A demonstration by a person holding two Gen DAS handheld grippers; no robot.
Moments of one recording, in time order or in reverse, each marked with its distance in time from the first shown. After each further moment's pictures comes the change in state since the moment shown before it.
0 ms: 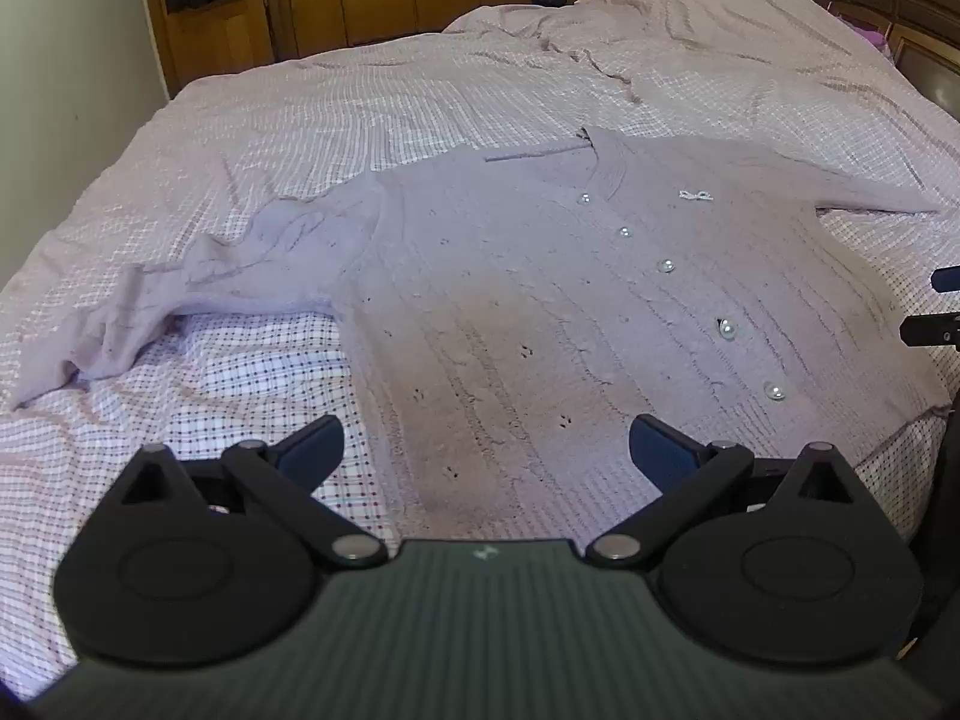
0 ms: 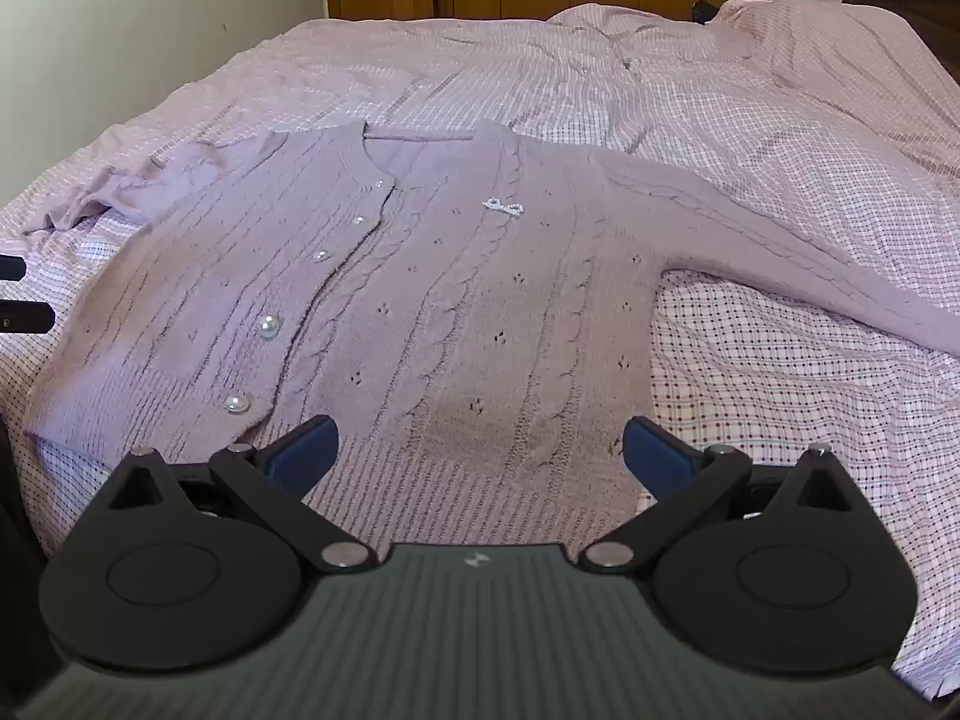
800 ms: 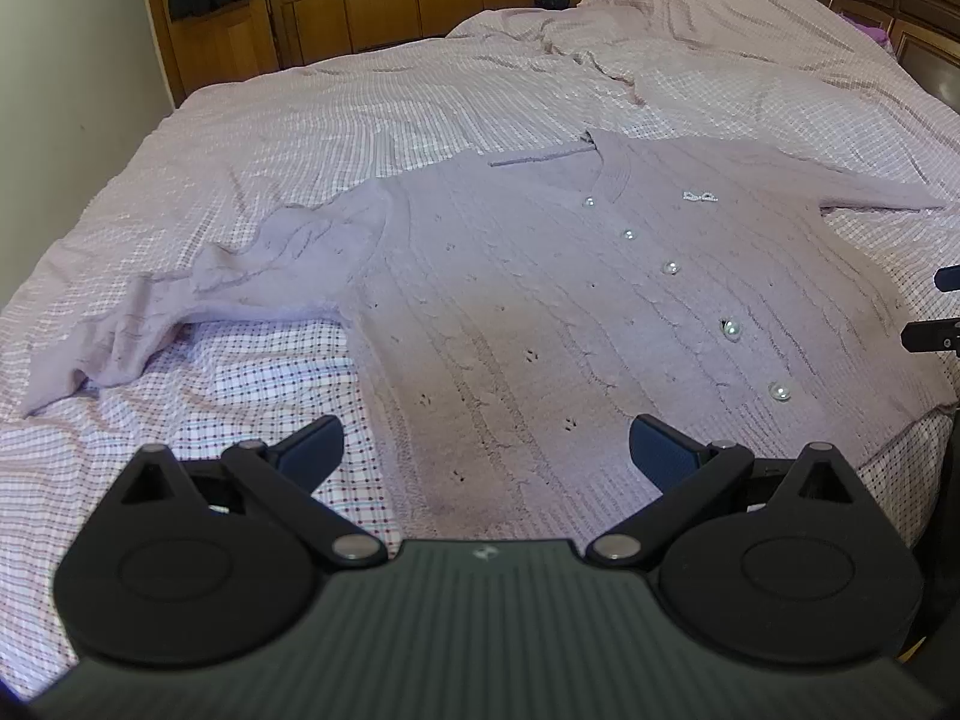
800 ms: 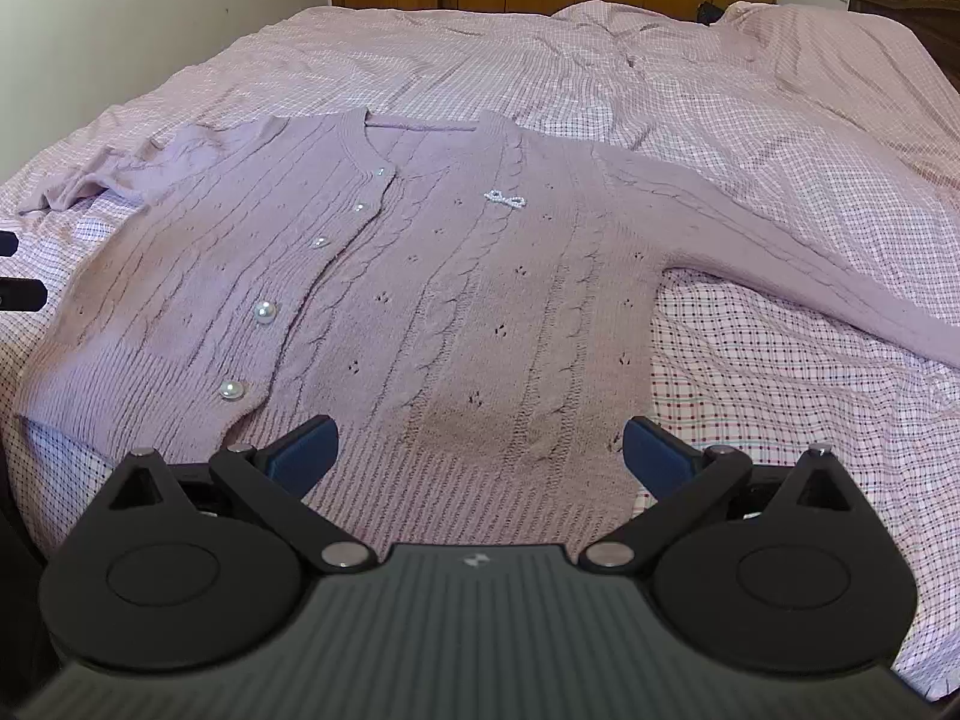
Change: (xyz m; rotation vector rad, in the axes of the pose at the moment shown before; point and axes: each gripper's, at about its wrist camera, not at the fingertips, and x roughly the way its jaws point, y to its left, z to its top) left arm -0.001 0.001 0.002 0.004 0.000 0.006; right arm 0.002 0.005 0.000 -0.030 0.016 -0.017
